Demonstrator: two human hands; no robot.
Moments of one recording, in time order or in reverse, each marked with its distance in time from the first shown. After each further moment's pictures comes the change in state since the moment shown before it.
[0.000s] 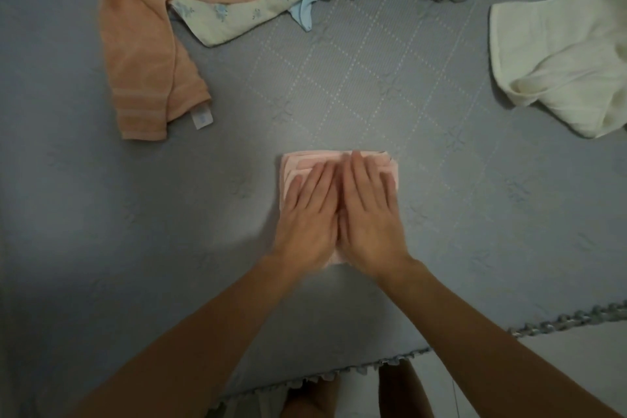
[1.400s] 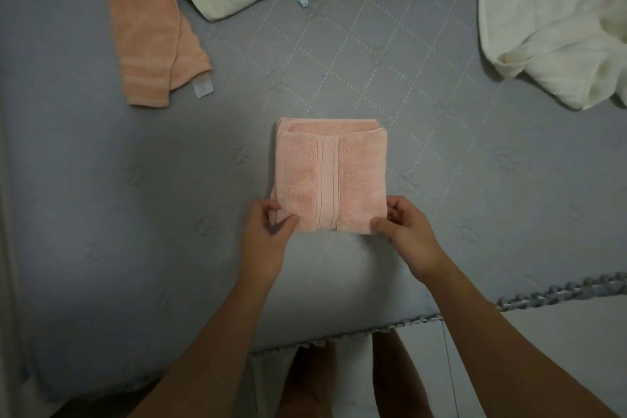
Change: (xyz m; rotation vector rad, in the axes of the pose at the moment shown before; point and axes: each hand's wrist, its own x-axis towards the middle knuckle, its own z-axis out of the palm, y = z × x) left_hand -0.095 0.002 0.026 -1.068 0.312 -0.702; right_hand -0.083 0.057 -0.002 1.227 -0.164 0.686
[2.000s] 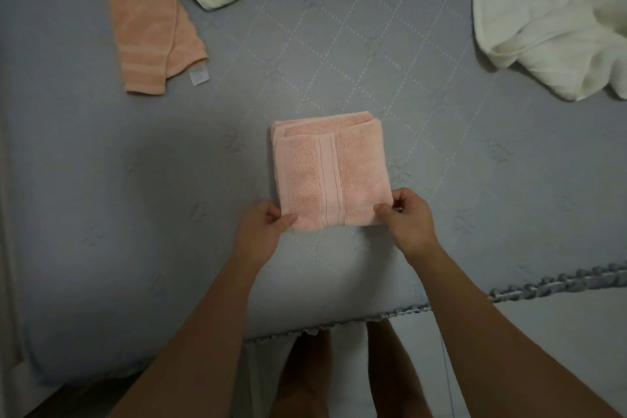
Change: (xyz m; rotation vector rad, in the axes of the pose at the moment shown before) left_hand 0.002 0.002 -0.003 0.239 -0.149 -0.138; right_hand 0.003 0.009 -0.008 -0.278 0.212 -0.027
